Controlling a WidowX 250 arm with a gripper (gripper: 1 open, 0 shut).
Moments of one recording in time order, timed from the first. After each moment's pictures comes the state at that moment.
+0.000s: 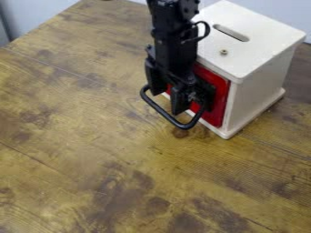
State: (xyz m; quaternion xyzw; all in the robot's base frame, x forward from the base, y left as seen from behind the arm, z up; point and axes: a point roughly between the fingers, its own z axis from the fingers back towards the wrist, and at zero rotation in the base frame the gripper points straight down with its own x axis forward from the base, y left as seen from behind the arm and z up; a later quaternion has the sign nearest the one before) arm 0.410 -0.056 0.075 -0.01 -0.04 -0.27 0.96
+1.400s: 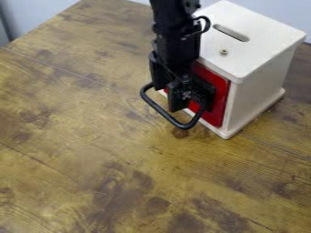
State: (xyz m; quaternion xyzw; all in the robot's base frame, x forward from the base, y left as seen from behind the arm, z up) arm 0.409 -0.058 0.076 -0.02 -0.05 -0.34 0.94
